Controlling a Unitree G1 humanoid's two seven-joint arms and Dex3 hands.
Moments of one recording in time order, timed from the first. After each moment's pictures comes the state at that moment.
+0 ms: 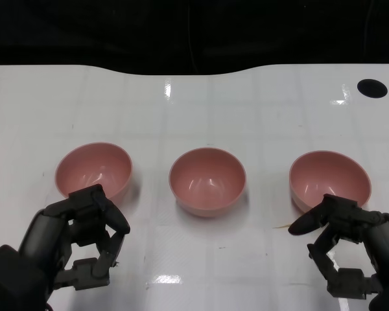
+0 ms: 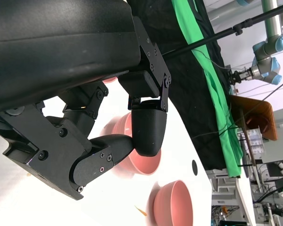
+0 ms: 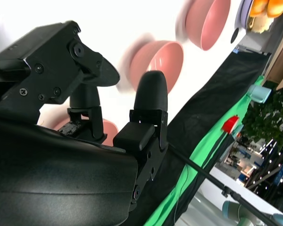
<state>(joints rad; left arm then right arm) 0.16 0.13 0.04 -0.08 -0.07 -0.18 -0.23 0.20 -0.16 0.06 -0.18 -0.20 -0.19 0.07</state>
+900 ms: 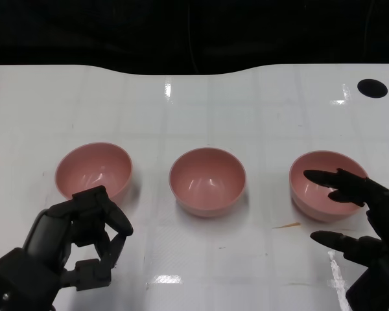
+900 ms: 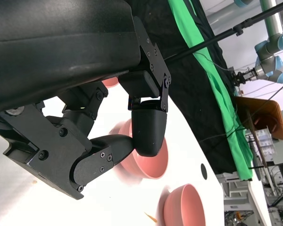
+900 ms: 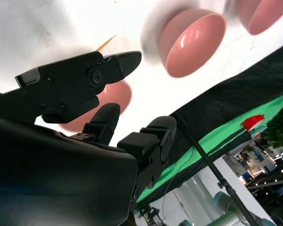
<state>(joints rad) 0.17 0.12 0.03 -0.09 0.01 -0.19 -0.19 0.14 -0.26 0.06 -0.30 -0.50 -0.04 0.06</state>
